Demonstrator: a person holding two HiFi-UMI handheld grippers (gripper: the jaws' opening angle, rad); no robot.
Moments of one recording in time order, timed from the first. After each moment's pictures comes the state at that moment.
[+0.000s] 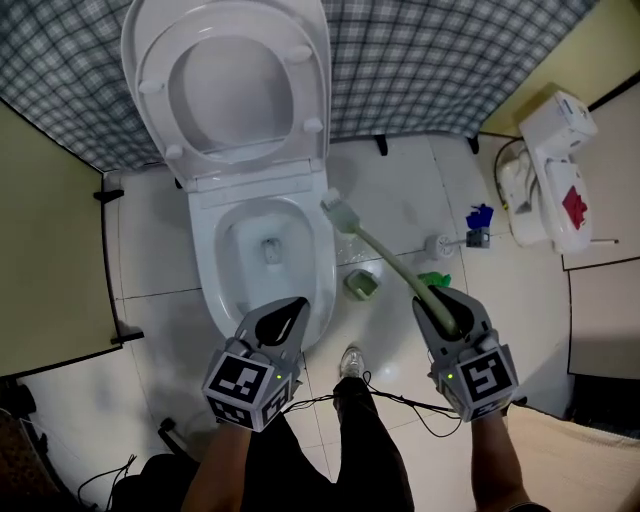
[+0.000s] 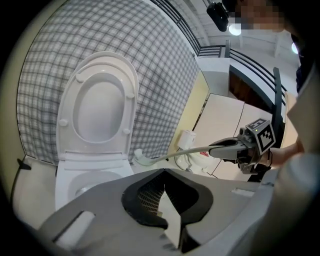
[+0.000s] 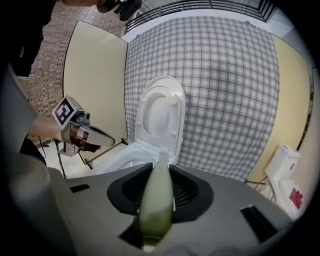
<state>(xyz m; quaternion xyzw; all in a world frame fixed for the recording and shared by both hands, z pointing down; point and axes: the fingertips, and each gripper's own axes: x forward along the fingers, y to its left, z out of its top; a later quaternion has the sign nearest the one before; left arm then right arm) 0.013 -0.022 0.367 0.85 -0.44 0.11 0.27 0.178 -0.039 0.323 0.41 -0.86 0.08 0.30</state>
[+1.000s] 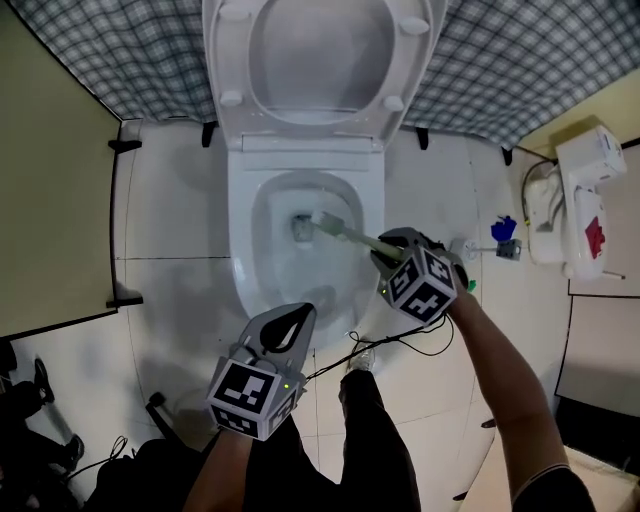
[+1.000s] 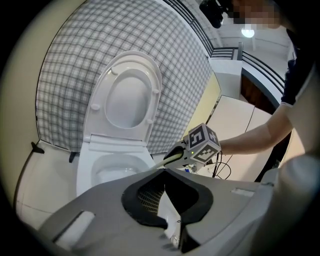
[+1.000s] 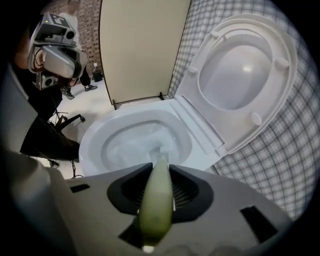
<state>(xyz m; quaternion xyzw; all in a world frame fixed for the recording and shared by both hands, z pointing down) -0.069 0.014 0.416 0.81 -0.48 0.09 0.31 0.033 -0.102 0.522 0.13 -0.81 -0.04 0.56</state>
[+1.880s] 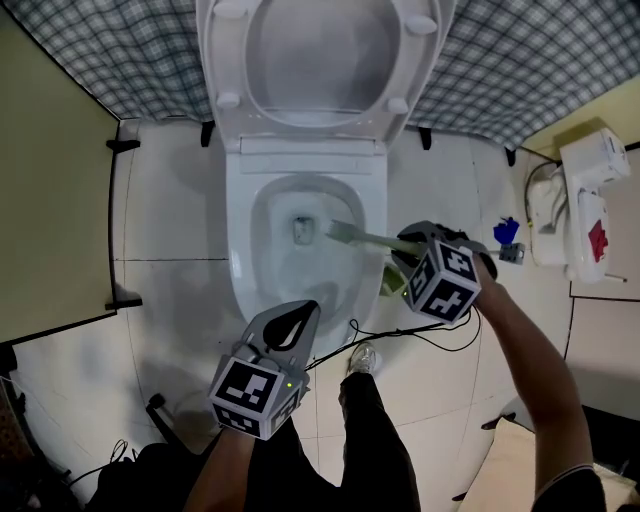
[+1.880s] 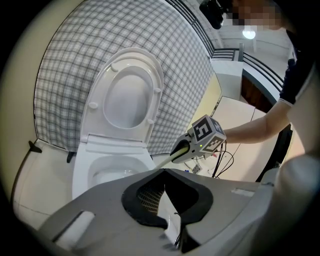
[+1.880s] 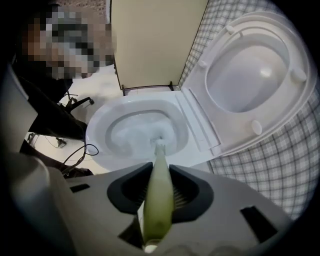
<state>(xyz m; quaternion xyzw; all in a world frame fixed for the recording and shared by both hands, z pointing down) -0.066 -0.004 0.424 0.81 -0.48 0.09 0.31 0.057 -0.117 0.503 0.07 -0.77 -0.09 0.63</state>
